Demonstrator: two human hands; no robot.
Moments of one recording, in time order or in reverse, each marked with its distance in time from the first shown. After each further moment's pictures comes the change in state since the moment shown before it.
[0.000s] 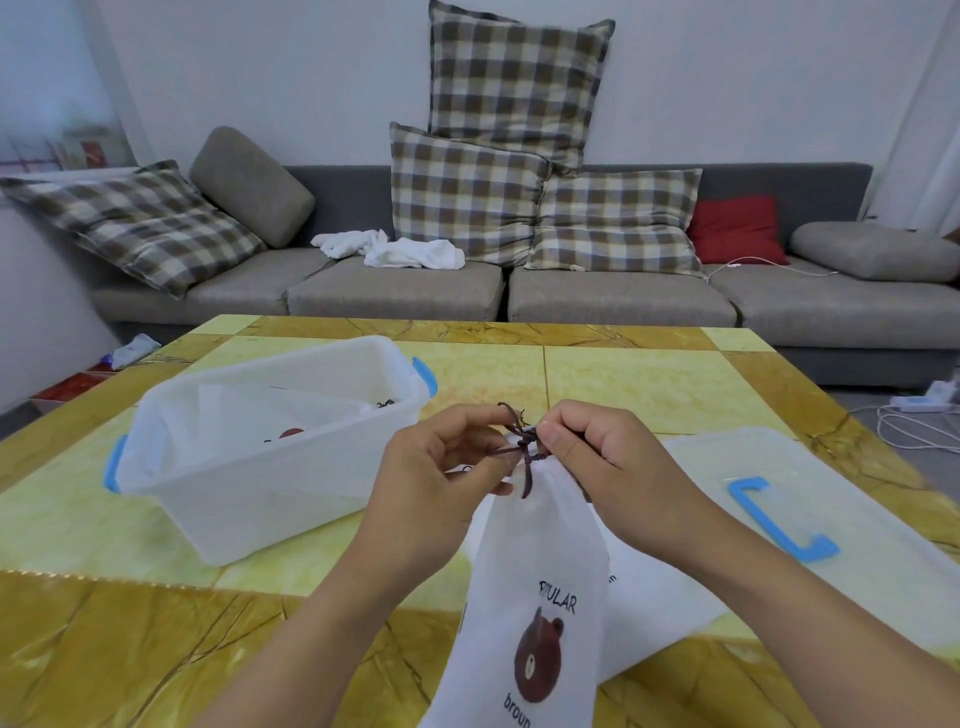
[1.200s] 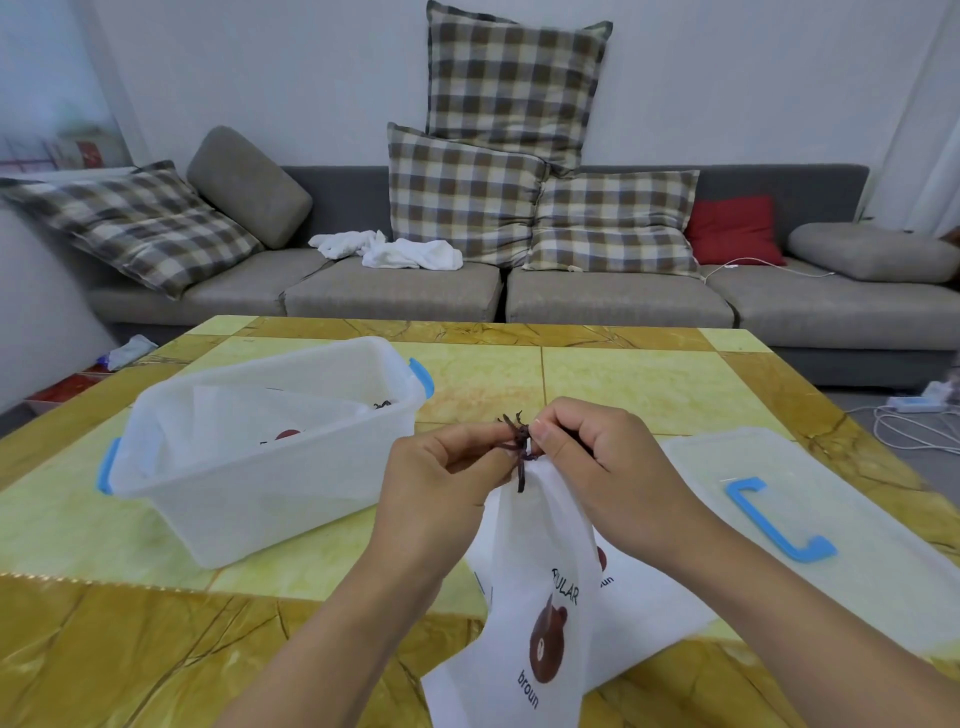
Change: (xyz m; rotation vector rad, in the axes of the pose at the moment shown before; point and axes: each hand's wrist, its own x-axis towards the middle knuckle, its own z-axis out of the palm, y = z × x) left_hand -0.007 0.013 0.015 -0.143 0.106 -0.216; right_hand 0.001 -0.002 0.004 -0.058 0.081 -0.041
